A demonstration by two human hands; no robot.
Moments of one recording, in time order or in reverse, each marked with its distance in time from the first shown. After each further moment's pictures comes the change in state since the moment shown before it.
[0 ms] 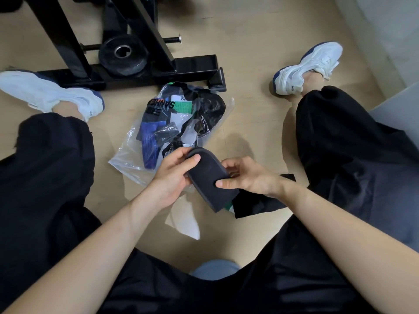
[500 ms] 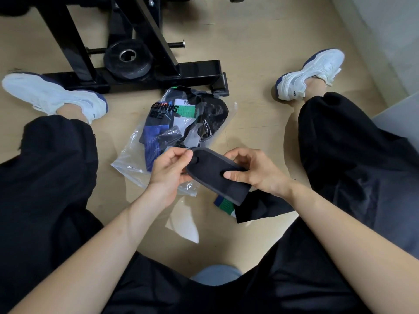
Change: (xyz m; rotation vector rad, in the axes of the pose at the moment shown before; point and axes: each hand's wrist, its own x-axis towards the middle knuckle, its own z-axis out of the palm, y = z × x) left_hand 0.008 0.004 -0.007 -0.026 0.233 0.064; right_hand -0.003 -0.015 -0.008 0.025 0.183 -0.158
